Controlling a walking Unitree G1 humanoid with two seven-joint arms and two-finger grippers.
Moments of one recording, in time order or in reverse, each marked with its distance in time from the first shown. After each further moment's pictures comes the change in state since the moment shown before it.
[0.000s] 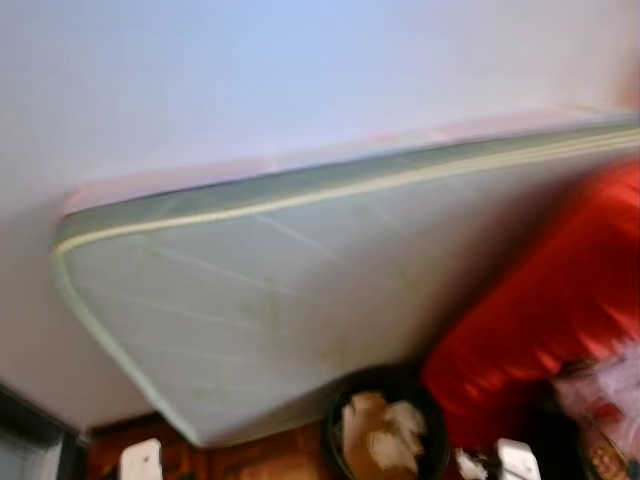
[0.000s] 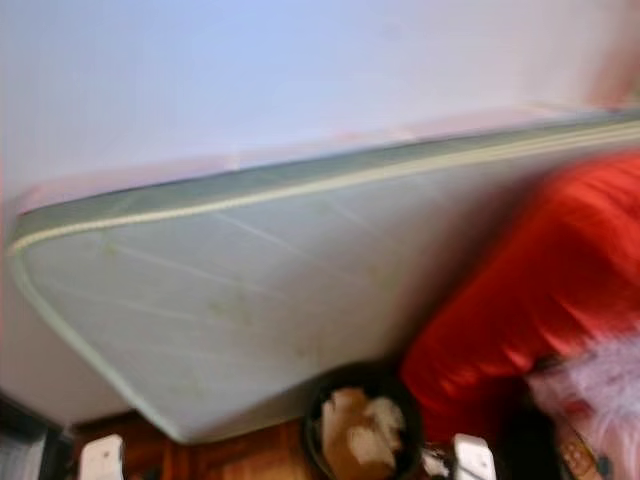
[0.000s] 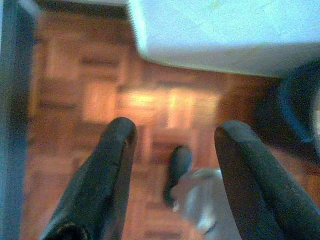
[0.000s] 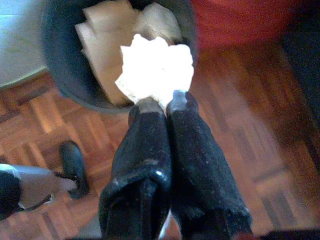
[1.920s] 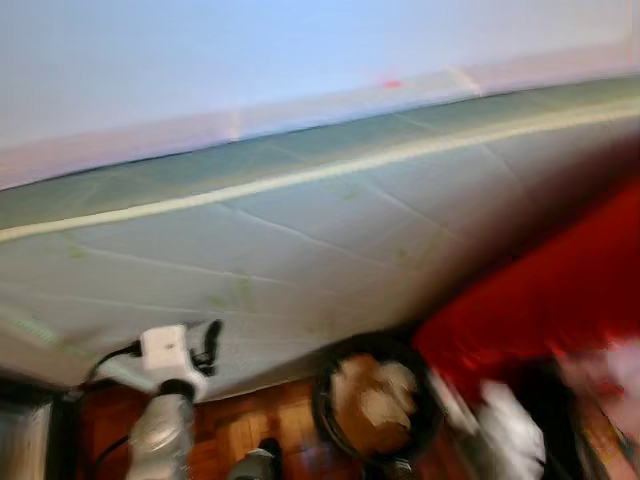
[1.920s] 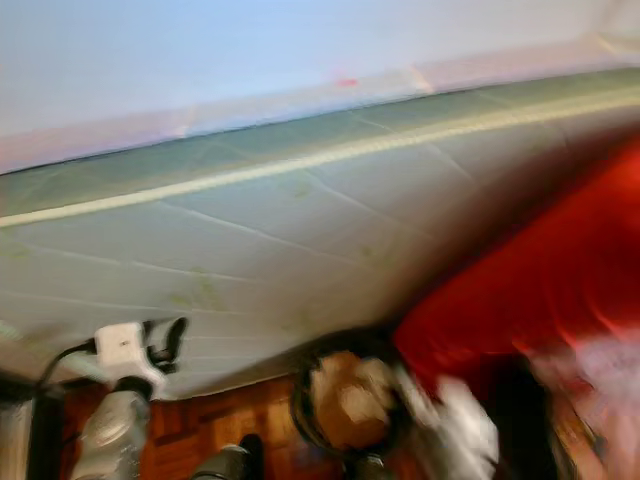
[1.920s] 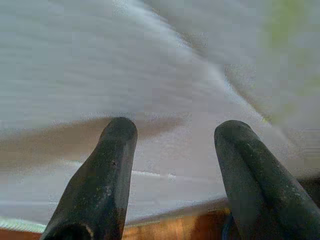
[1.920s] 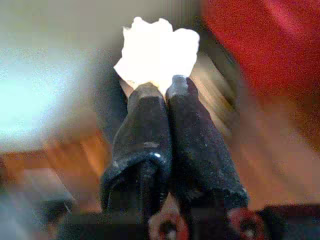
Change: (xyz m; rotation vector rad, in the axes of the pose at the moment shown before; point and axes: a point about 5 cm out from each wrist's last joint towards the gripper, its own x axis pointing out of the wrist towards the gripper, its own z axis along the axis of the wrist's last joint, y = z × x) left arm -0.025 -0.081 0.144 0.081 -0.777 -0.250; right arm 0.021 0.092 0.111 0.056 -0.417 0.320
